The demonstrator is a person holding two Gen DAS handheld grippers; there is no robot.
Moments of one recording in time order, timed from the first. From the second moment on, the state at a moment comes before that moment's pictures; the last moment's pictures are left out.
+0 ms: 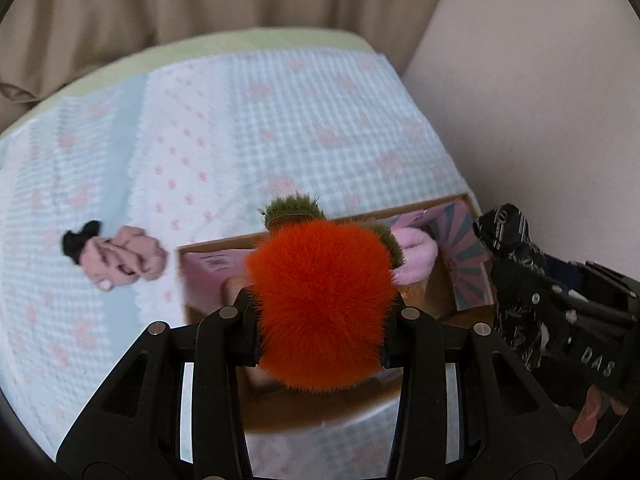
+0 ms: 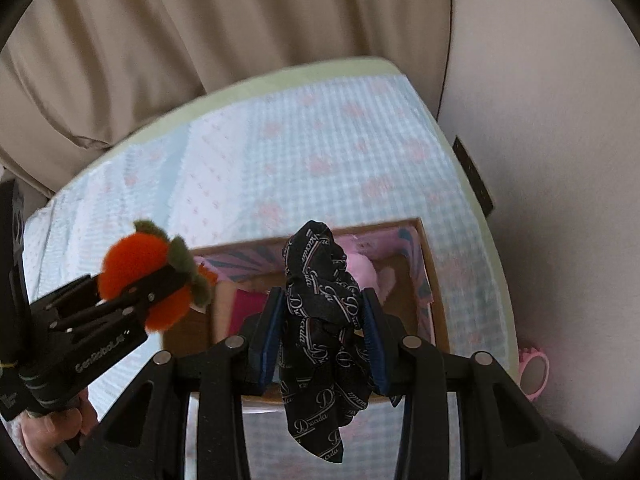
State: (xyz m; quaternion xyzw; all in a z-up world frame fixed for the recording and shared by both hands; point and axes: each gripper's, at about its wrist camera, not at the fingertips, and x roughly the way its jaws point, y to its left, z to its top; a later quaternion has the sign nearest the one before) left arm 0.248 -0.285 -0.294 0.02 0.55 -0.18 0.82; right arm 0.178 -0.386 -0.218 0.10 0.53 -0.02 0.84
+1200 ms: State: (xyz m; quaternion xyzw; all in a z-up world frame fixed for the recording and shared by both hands) left arm 0.262 -0.285 -0.312 0.08 0.59 -0.17 0.78; right arm 0.177 -0.391 -0.281 0.04 0.59 0.01 0.81
